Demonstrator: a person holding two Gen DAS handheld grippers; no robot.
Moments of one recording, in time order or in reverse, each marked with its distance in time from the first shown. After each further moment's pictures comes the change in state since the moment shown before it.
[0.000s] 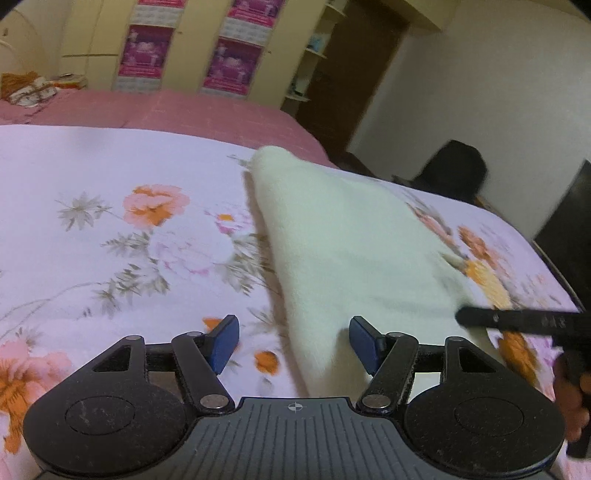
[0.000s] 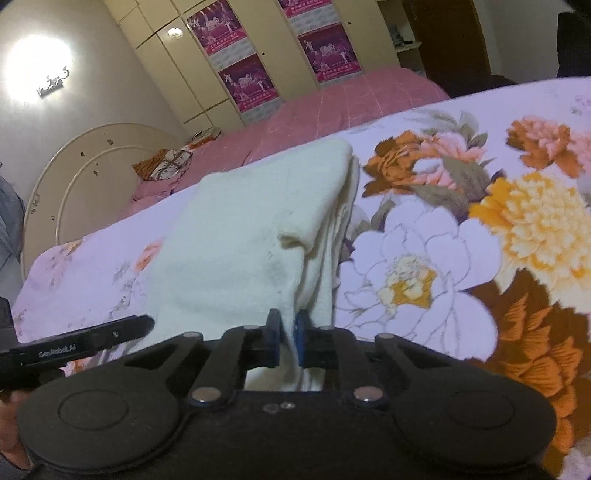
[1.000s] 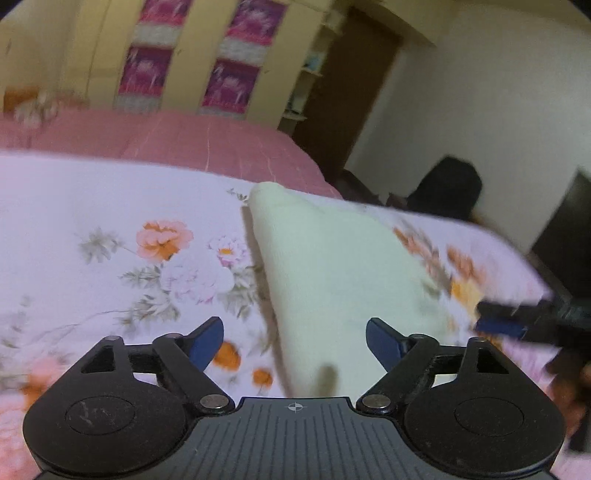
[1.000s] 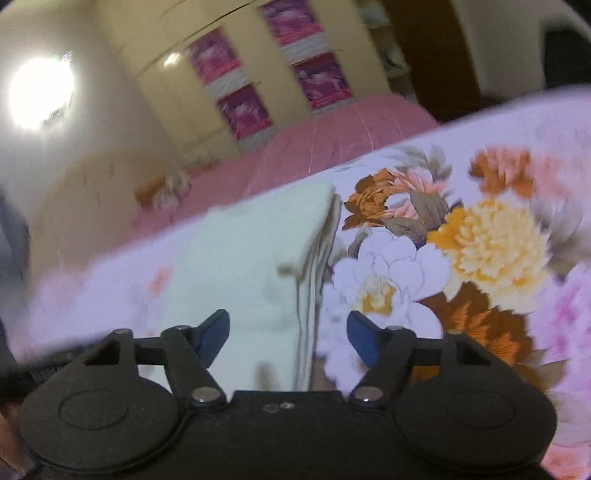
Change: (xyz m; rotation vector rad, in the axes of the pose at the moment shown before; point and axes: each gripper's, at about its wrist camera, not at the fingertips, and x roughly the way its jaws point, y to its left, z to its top) left arm -0.034 -0.001 0.026 -0.044 -0.056 -0.007; right arm -0.036 -0.024 0.006 0.098 -0.095 0.037
